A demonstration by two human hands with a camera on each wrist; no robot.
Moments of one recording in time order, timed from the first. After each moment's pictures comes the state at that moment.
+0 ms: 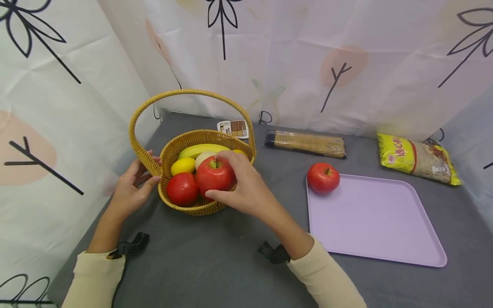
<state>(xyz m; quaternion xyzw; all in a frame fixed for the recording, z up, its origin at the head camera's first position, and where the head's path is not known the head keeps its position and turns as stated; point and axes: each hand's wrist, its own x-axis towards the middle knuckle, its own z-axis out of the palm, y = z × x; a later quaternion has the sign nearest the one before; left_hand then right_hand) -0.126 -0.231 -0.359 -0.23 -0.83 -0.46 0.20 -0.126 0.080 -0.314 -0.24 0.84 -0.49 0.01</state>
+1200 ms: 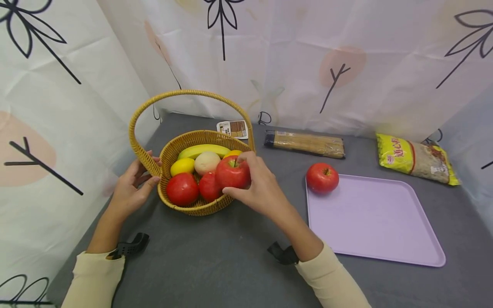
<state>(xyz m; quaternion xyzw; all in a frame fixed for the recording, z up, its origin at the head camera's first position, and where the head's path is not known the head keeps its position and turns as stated) -0.125 -0.230 -0.358 -0.22 -0.84 -0.46 0.20 -0.129 0.103 -0.325 -0.19 0.88 -0.44 -0.02</state>
